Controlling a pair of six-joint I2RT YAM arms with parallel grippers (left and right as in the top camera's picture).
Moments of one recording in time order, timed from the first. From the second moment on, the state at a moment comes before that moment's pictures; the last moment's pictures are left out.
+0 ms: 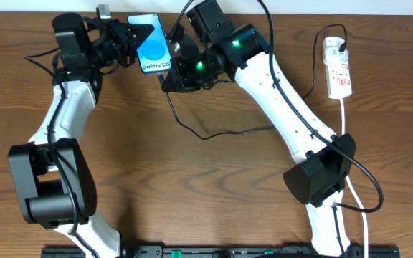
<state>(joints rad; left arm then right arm) 0.11 1.86 1.33 0.21 0.96 -1.21 0.61 2.19 2.30 -1.14 -0.68 0.37</state>
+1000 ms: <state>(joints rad) 0.11 1.86 1.33 0.21 0.96 -1.19 0.61 2.19 2.30 -1.16 -0.68 0.38</state>
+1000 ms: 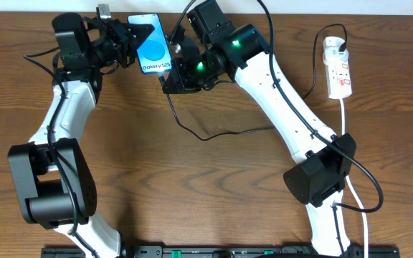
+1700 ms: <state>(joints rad) 0.11 1.86 1.33 0.22 0.96 -1.19 0.61 2.19 2.30 -1.15 -0.68 0.38</state>
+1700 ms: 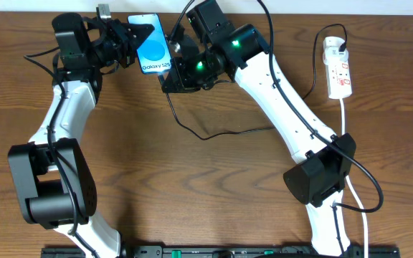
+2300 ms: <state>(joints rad) 0.11 1.86 1.33 0.25 0.98 -1.19 0.61 2.19 2.30 -1.15 -0.68 0.39</state>
